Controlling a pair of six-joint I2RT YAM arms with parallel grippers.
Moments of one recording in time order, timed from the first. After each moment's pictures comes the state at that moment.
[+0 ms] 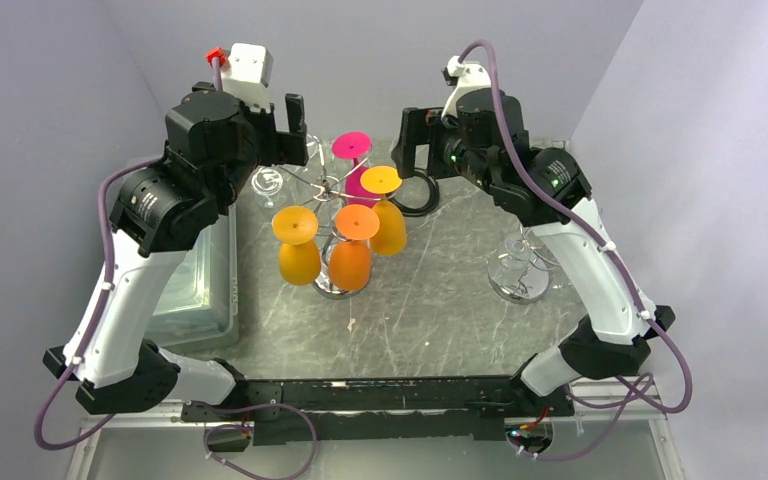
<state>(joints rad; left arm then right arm) -0.67 1.35 2.07 -0.91 -0.49 -0.12 0.74 1.52 2.13 -1.00 0.25 0.38</state>
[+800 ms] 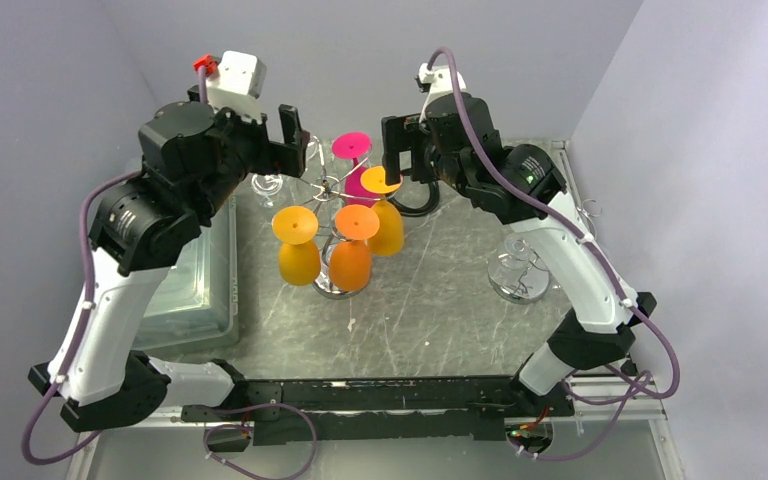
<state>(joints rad) -0.67 1.29 2.02 -0.87 -0.36 -0.09 0.83 1.59 2.19 -1.06 0.38 0.33</state>
